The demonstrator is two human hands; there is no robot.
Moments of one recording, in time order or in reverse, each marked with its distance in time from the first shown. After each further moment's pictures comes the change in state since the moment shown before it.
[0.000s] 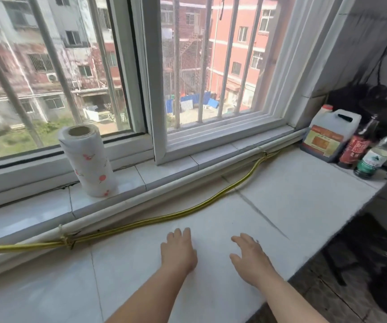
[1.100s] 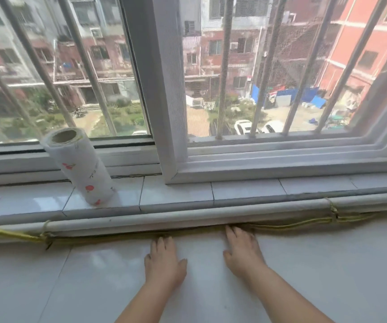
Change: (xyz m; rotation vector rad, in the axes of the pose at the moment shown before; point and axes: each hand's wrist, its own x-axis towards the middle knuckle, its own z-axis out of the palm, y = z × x) left_hand 0.126 0.047 -0.011 -0.157 0.102 -0.612; right_hand 0.263 -0.006 -0.056 -0.441 -0.134 -0.530
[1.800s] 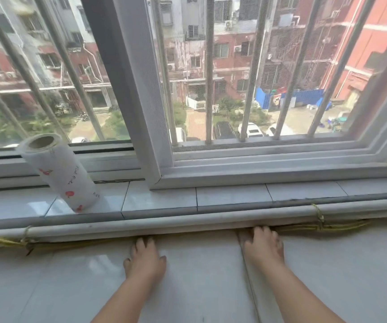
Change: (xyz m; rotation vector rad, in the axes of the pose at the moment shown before) left_hand 0.021 0.015 0.000 -0.013 -0.010 -0.173; right_hand 0.017 0.081 -0.025 0.107 0.152 0.328
